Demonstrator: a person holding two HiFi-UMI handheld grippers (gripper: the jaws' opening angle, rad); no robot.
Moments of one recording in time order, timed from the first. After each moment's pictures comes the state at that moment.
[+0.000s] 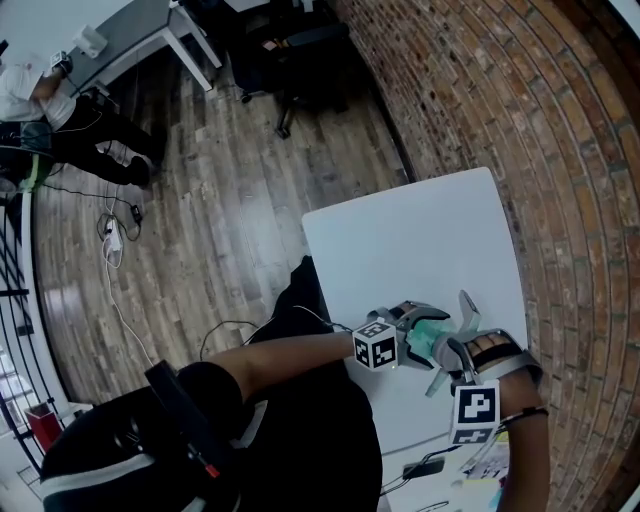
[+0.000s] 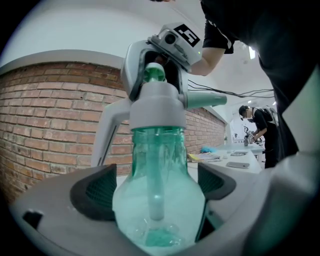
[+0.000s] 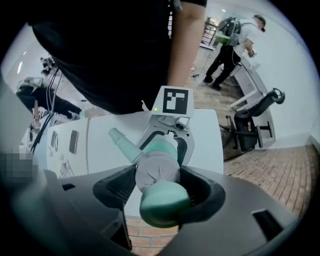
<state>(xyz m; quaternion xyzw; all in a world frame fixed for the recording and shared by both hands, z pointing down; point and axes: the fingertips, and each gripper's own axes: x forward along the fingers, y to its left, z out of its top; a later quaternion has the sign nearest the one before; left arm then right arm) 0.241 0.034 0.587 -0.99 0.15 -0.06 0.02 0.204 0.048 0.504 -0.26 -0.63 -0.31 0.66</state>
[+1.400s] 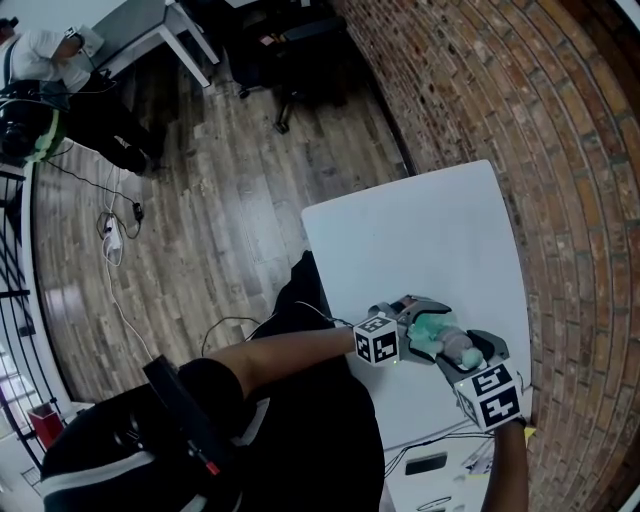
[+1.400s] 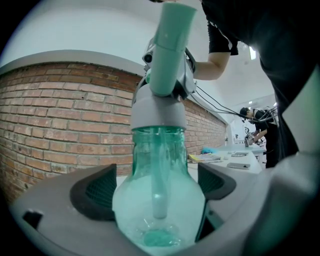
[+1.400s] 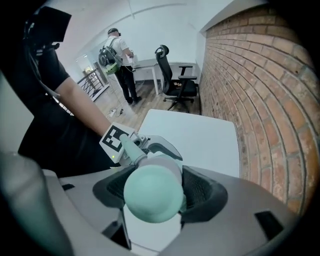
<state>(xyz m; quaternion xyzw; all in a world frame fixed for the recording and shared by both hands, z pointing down) 0.240 0.033 0.587 -0.99 0.16 -0.06 0.01 0.197 0.030 0.502 0.13 -0.79 0.16 0.58</state>
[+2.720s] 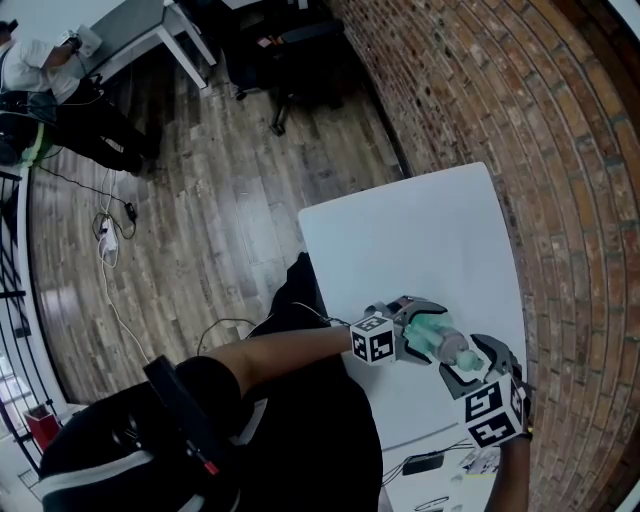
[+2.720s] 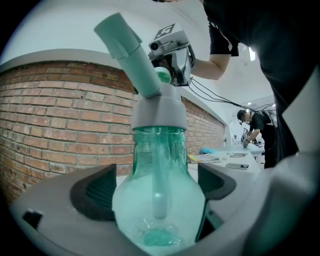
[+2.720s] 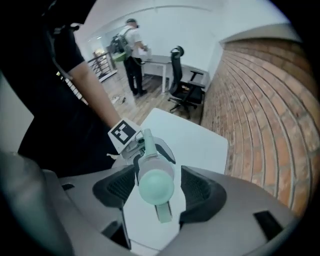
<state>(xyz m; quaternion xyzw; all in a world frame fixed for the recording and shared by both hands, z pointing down) 0.240 0.034 0.588 -0.99 0.15 -0.06 0.01 0.196 0.032 0.468 0.09 -0.78 0.05 0.61</state>
